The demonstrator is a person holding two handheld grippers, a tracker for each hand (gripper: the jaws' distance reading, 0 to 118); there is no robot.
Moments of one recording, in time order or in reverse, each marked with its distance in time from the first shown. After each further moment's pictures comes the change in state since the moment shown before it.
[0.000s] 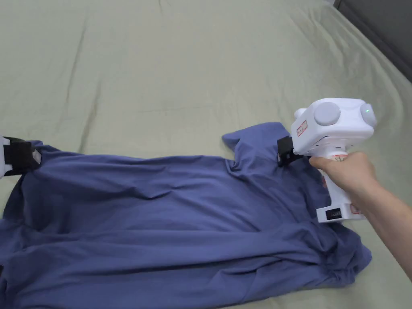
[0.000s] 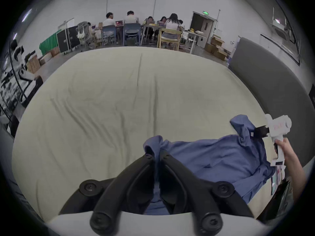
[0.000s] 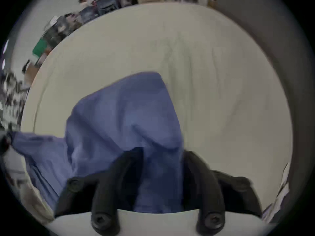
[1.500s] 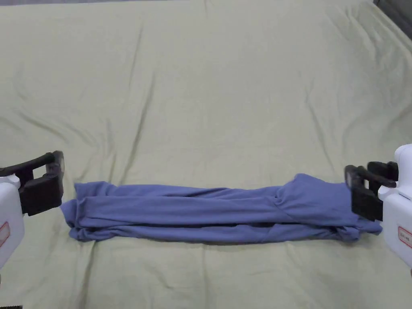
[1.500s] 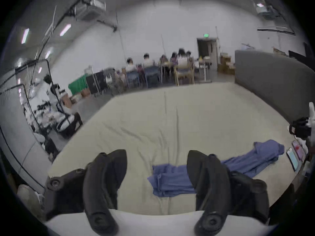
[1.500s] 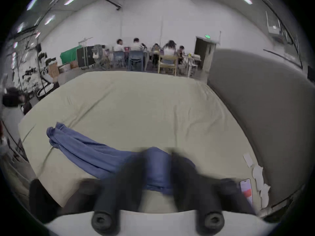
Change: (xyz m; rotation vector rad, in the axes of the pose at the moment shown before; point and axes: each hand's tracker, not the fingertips) left arm 0.062 -0.142 0.254 0.426 0.318 -0.191; right arm -0.055 -0.253 0.265 0.589 -0.024 0.163
